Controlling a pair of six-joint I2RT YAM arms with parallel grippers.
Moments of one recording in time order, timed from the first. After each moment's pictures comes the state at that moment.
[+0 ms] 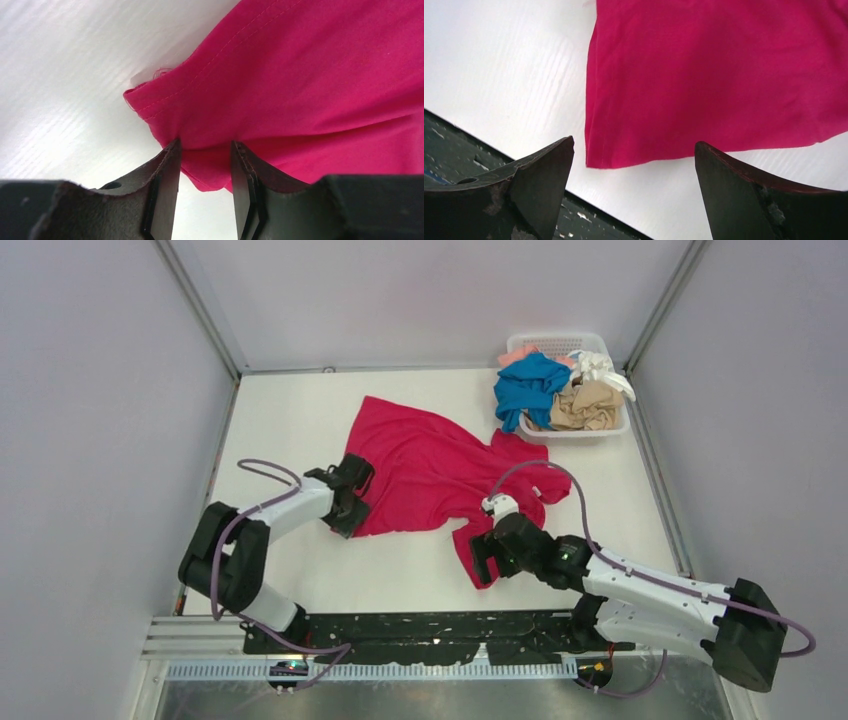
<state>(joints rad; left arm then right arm) -0.45 1.54 0.85 -0.65 -0.27 -1.42 0.90 0.91 0.50 -0.43 0.17 0.42</state>
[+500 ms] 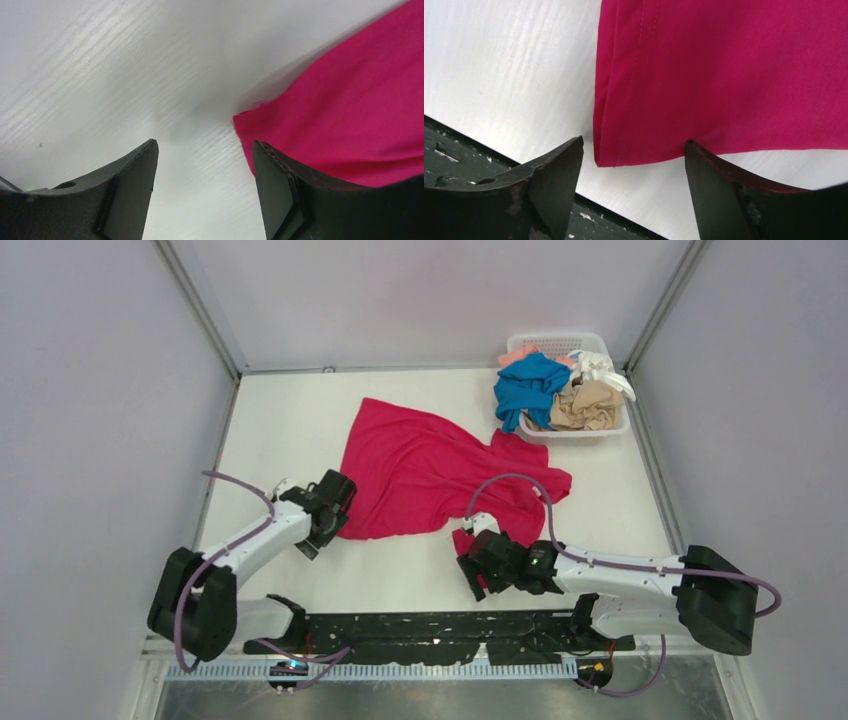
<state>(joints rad) -0.46 1.23 0.73 -0.83 -0.51 -1.34 1.09 1.13 0.50 -0.42 0.20 0.50</state>
